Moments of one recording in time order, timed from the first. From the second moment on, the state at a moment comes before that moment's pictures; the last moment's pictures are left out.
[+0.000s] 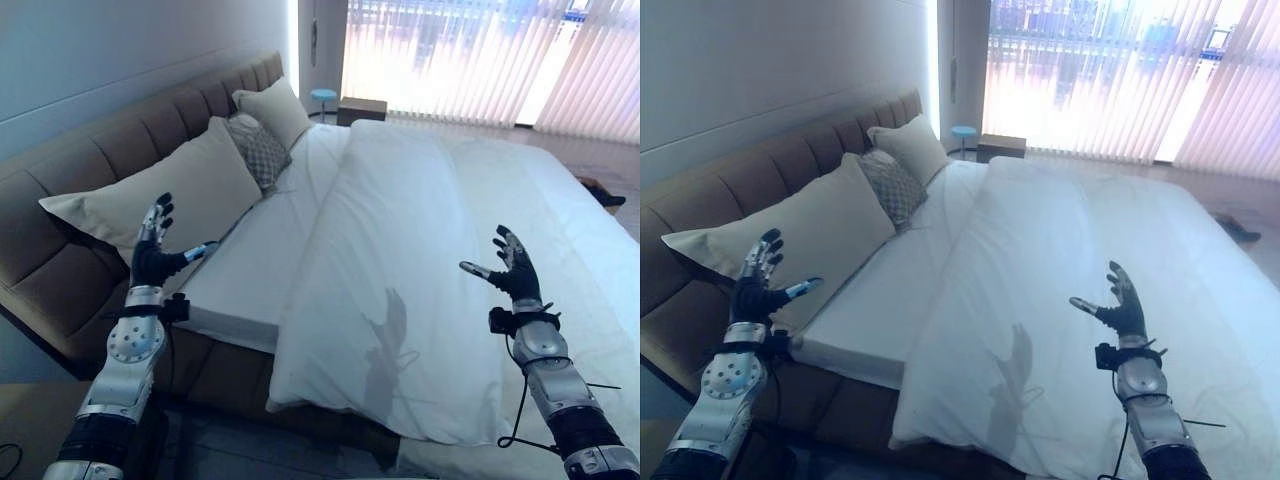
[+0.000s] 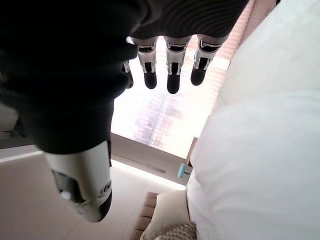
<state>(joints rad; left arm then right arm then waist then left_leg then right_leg) -0.16 0.59 -0.05 0.18 -0.21 -0.33 0.22 -0.20 -0.47 0.02 0.35 0.17 -0.22 -0.20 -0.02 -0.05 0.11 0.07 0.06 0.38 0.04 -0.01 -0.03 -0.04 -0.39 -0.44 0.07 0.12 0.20</state>
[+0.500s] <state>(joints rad) -0.43 0.43 -0.41 0.20 -0.15 -0.32 0.14 -0.43 -0.47 0.23 0.48 0.27 -0.21 -0.14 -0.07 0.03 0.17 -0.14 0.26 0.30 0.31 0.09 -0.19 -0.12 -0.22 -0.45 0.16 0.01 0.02</state>
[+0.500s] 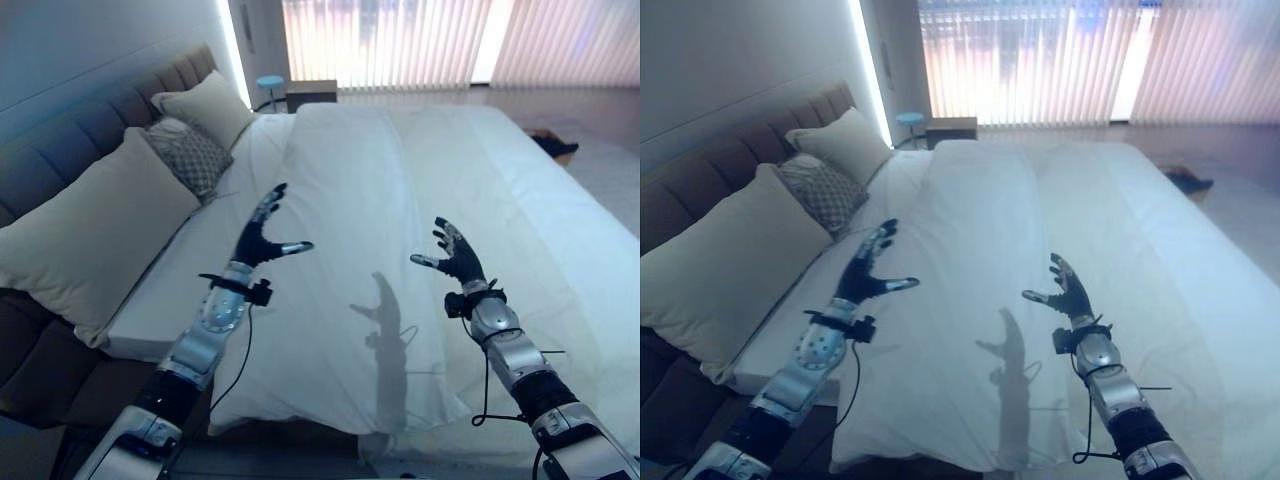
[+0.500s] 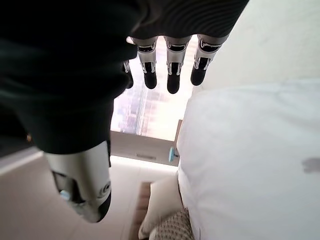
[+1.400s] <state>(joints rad) -0.79 0.40 -0.41 0.29 -0.38 -0.34 0.23 -0.88 -0.42 0.45 0.36 0.55 -0.24 0.00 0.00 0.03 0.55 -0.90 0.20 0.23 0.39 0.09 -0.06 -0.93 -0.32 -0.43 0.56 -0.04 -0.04</state>
